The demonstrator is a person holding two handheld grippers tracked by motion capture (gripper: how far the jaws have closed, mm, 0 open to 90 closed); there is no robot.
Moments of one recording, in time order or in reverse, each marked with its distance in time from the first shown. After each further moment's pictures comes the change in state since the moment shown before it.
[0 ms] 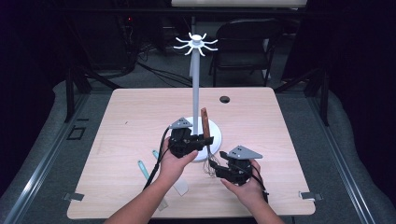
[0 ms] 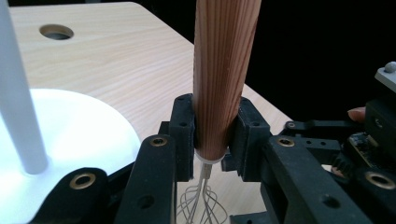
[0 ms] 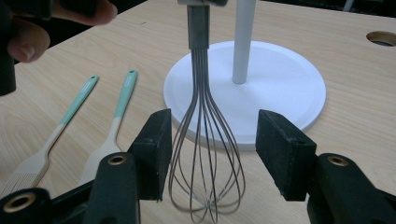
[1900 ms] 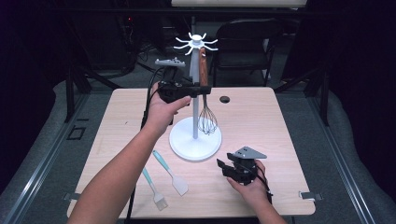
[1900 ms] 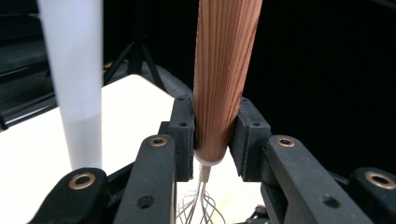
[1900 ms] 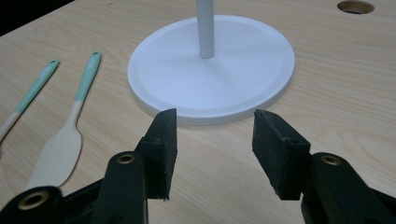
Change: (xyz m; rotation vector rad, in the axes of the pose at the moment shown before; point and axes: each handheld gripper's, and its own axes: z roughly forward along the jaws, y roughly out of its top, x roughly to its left) left arm 0.010 0.146 -0.045 -0.041 -0.057 0.090; right arm -0.021 -0.017 0.005 0.053 -0.068 0.046
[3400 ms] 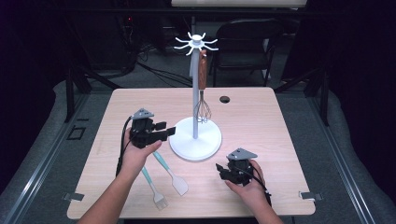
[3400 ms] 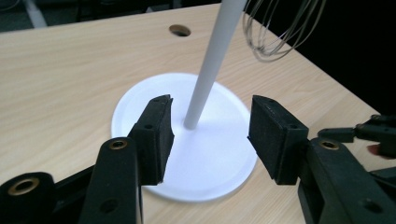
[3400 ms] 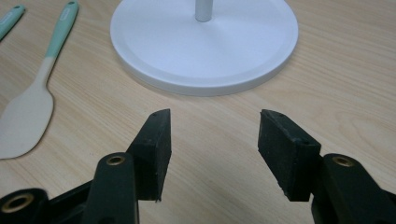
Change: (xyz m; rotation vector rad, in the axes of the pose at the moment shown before) left arm 0.039 -0.159 -0.048 0.069 0.344 -0.108; right arm 0.005 -0.004 0.012 0.124 -0.058 -0.088
